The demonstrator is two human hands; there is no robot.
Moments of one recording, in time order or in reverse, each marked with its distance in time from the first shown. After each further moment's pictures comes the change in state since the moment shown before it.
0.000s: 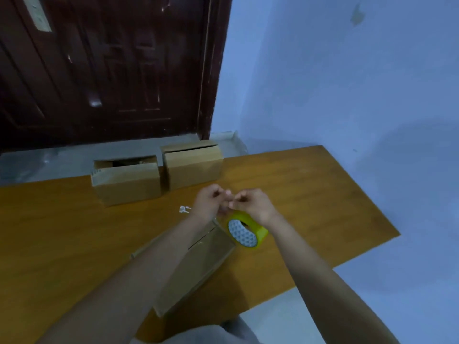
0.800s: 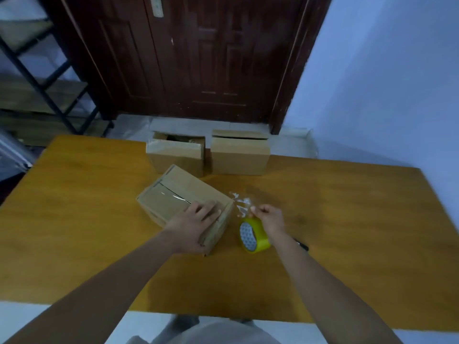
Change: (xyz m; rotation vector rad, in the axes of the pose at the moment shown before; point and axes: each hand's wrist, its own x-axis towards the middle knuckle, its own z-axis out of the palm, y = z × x) left_hand -0.066 -0.048 -0.043 1.753 -0.219 -0.009; right_hand 0.062 0.096 0.041 0.282 -0.079 0.227
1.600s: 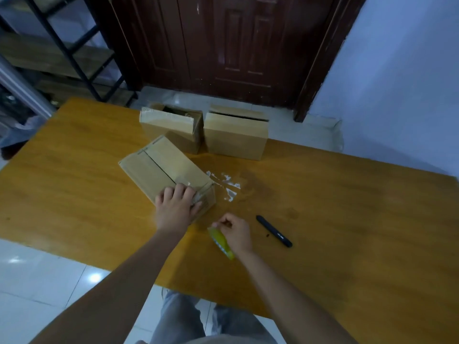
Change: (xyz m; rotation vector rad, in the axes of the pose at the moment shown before) left_hand 0.042 0.077 0.033 -0.164 0.506 -0.758; right_hand -0.019 0.066 0.004 -0.255 -0.383 -0.327
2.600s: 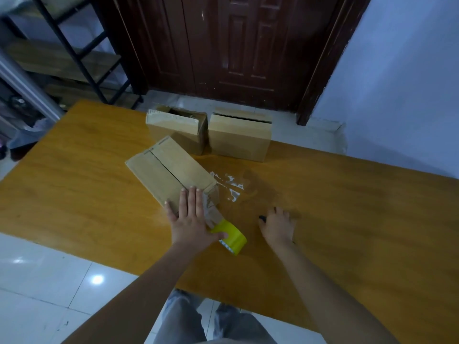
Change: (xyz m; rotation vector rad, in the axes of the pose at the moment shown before) left_hand -0.031 0.037 -0.010 0.055 -0.365 -0.133; right_hand 0.008 0.018 -0.081 -0.901 0.043 0.207
